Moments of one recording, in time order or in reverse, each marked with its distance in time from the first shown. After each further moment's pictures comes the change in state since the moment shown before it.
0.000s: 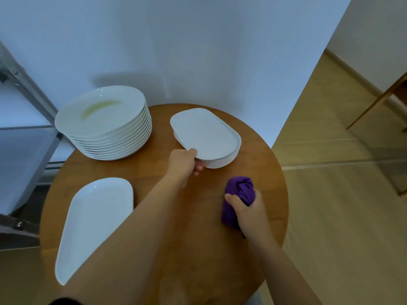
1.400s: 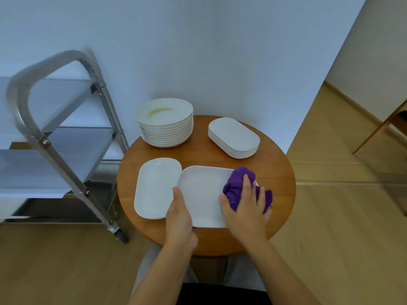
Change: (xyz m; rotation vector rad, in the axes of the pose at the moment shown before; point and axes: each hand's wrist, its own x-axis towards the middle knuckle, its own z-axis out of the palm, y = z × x) left_hand -0.194 -0.096 -0.107 -0.696 0.229 -0.135; right_hand -0.136 0.015 0.050 -0.947 0.124 -0.343
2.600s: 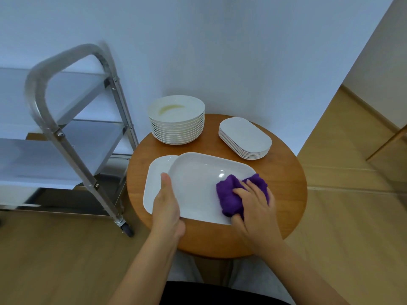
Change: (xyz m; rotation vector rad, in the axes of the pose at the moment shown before) left_hand 0.010 0.037 -0.017 0.015 0.028 0.095; right_hand -0.006 0.013 -0.012 0.010 0.182 -0.693
